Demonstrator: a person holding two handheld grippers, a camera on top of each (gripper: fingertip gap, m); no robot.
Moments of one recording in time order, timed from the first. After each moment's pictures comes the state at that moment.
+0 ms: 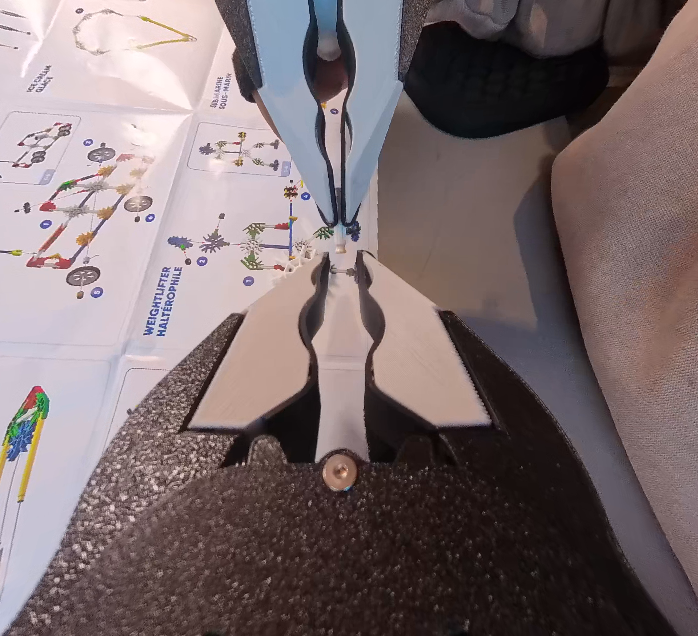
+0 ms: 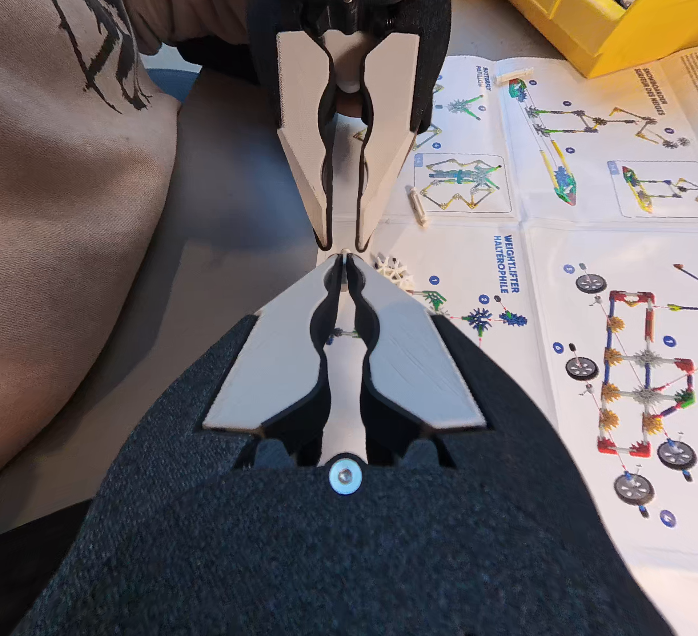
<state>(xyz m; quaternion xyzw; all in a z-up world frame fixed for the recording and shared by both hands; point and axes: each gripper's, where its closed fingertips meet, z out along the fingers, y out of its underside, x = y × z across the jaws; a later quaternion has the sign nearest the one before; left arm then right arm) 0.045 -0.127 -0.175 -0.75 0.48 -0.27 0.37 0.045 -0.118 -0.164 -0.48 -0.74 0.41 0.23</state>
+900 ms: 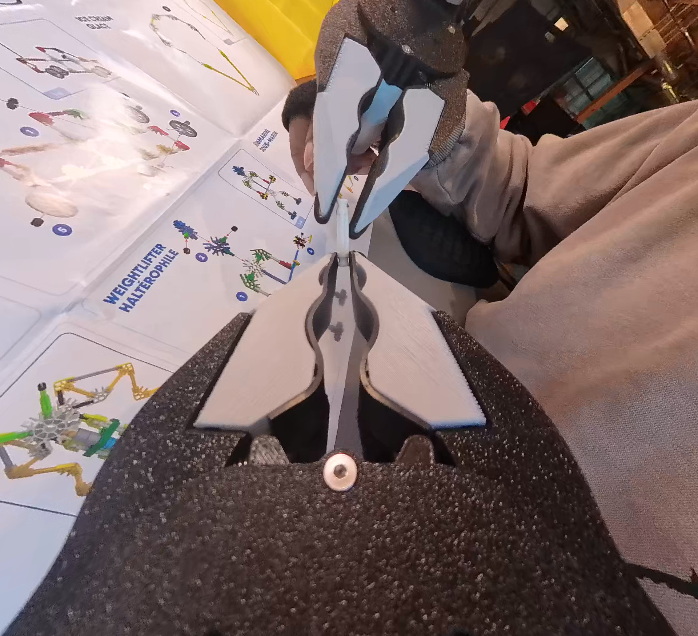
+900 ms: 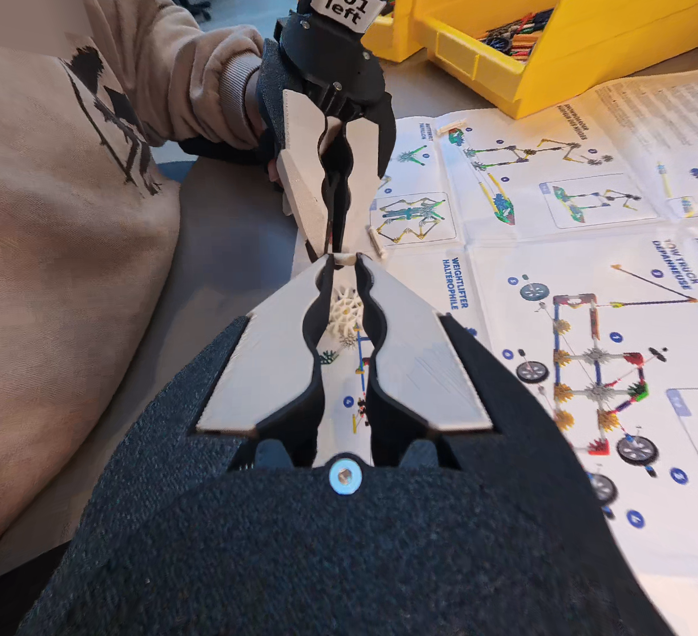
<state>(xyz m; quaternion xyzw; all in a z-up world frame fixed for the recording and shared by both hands) 0.042 -0.098 -0.146 -0.77 0.23 -0.48 0.37 0.029 -0.085 -0.137 -0.50 -0.67 0.49 0.24</state>
